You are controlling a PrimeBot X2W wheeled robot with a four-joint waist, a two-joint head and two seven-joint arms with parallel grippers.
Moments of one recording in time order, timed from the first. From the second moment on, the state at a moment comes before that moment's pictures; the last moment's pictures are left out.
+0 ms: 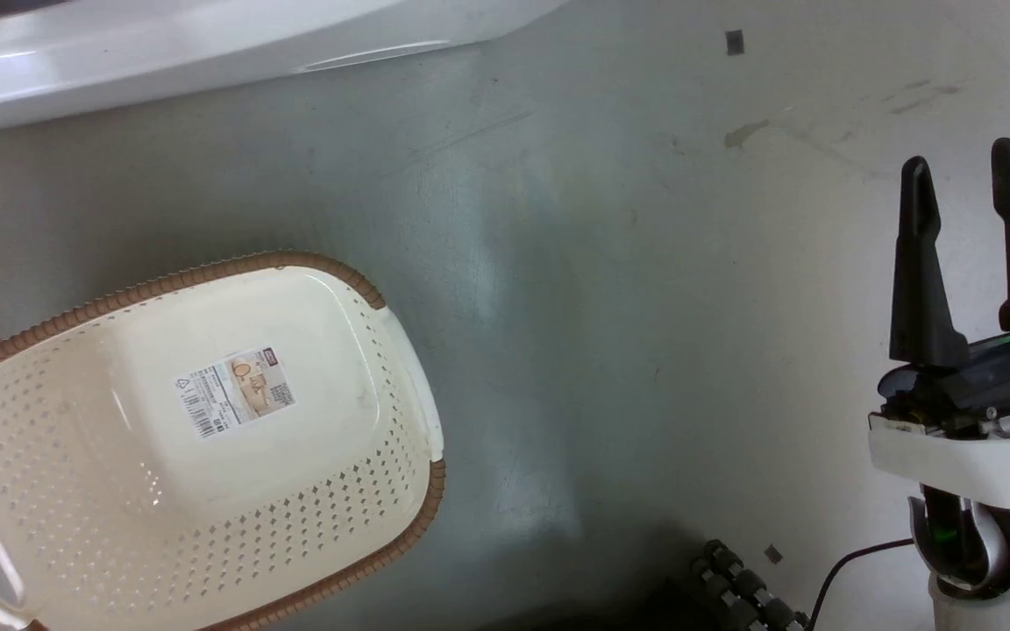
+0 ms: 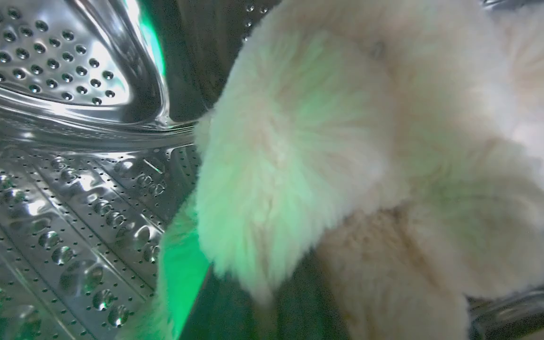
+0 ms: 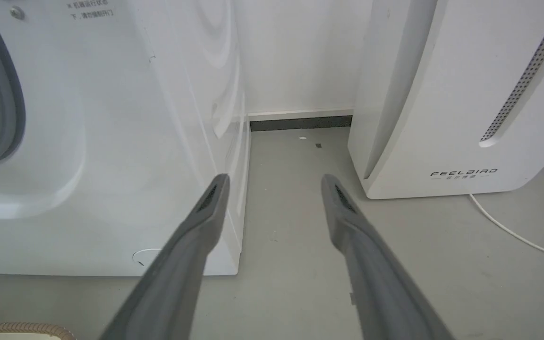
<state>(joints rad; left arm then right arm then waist) -1.63 0.51 -0.39 0.97 -0.16 -0.13 0.05 -0.28 -0.05 -0.02 -0.22 0.26 0.13 -0.26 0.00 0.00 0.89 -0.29</state>
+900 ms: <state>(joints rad) -1.19 0.39 -0.54 1.08 -0.43 -0.13 -0.25 -0.19 -0.05 -0.05 -0.10 0.16 0.13 -0.26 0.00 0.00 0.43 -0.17</state>
